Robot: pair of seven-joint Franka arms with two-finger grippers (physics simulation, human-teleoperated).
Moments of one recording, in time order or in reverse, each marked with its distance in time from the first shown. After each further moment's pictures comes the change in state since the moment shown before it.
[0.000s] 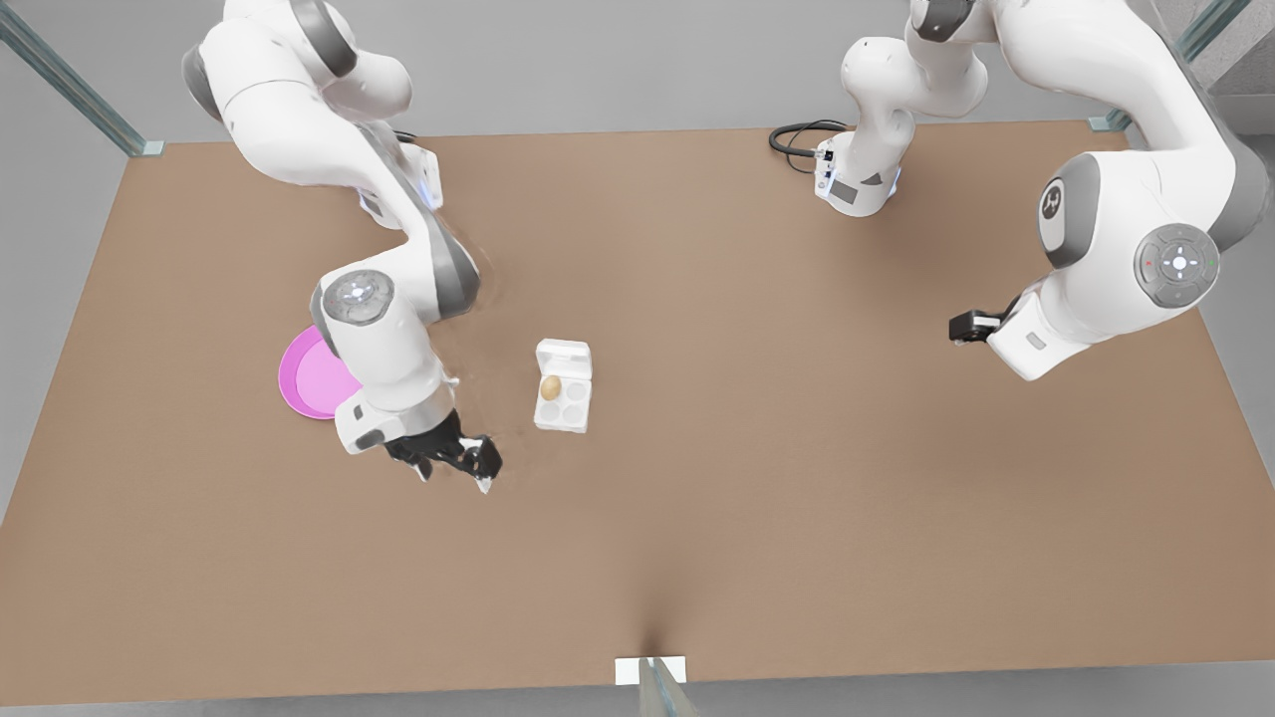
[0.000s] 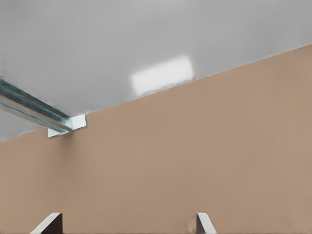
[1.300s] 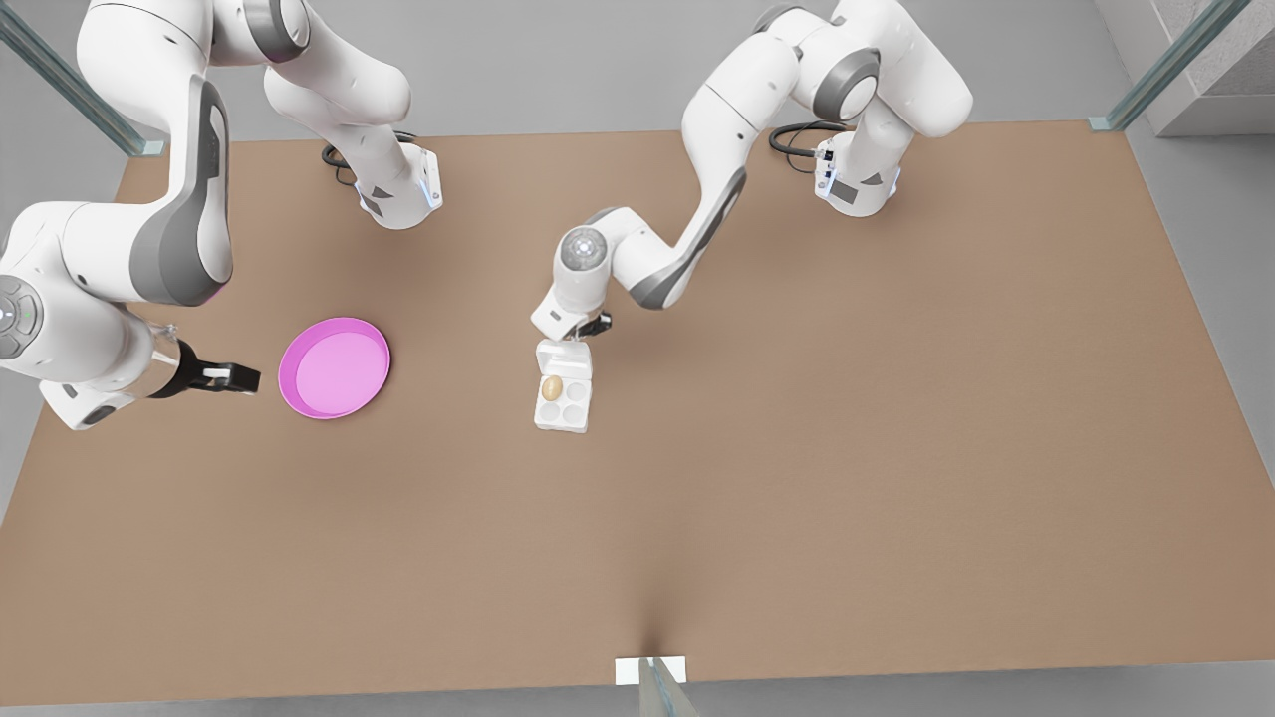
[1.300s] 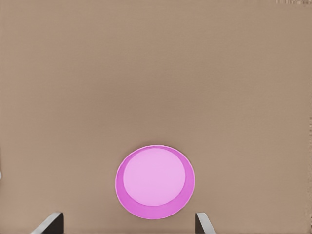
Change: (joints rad) left arm -0.777 0.520 -0.112 -0.063 -0.262 0.924 -0.957; right arm -0.179 -0.113 -0.129 0.033 0.108 -0.662 -0.719
